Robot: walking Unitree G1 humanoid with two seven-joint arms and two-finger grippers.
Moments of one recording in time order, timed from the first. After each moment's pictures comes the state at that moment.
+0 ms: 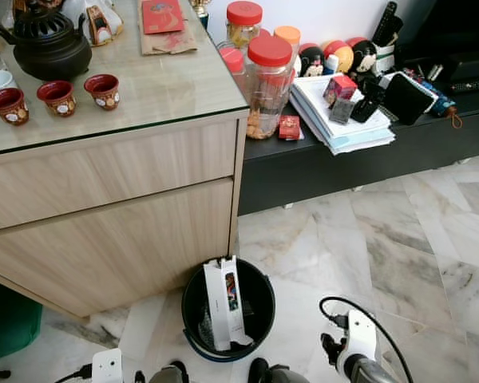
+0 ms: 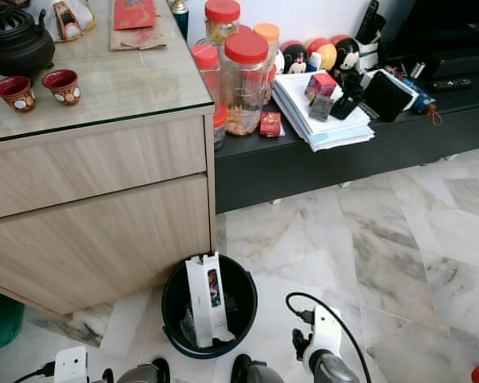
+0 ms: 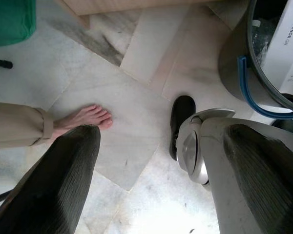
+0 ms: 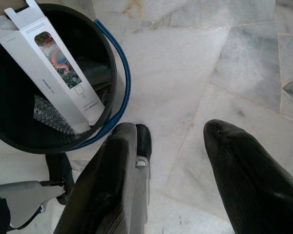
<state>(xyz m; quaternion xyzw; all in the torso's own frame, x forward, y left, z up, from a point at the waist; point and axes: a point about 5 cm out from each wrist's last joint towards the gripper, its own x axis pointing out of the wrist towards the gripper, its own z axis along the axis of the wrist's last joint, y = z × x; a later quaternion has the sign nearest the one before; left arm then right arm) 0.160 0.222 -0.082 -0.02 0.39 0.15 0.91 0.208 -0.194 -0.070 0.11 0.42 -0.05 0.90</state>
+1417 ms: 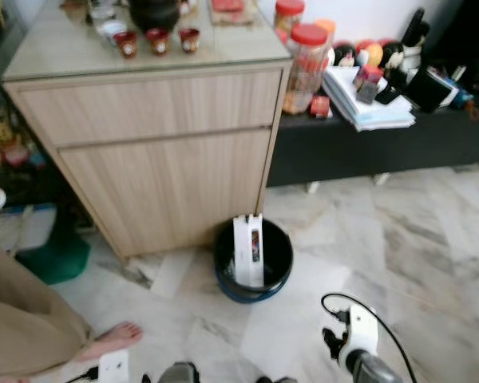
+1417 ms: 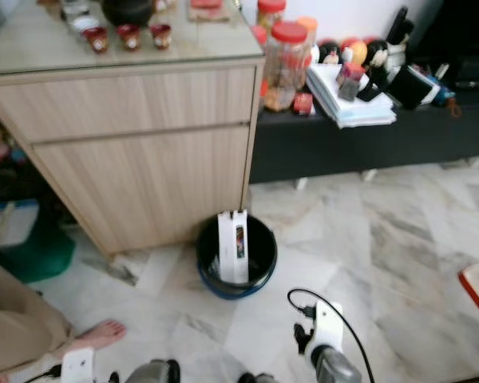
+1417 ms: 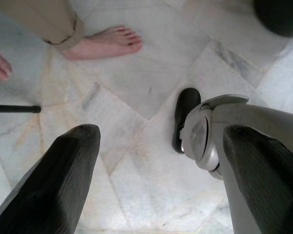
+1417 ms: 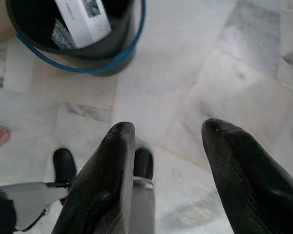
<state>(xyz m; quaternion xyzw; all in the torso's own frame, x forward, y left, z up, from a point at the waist) 0.155 0.215 -0.086 -0.02 0.40 0.14 0.90 0.215 -0.195 -0.066 0.10 0.40 -0.04 0.91</state>
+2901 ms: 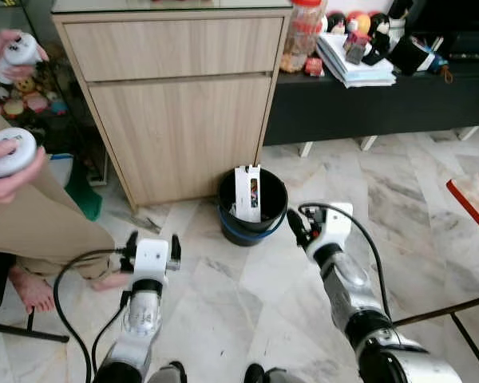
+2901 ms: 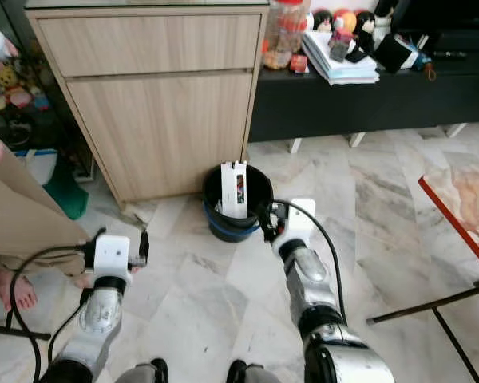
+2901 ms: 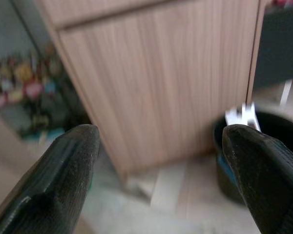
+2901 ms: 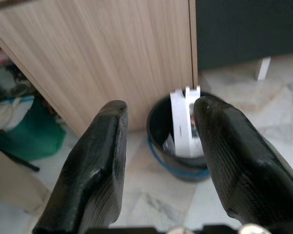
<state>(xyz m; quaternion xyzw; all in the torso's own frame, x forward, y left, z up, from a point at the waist) 0.304 0.157 0.079 0.13 -0.09 0.05 0.99 0.351 -0.136 0.082 0.12 0.04 0.13 0.98</state>
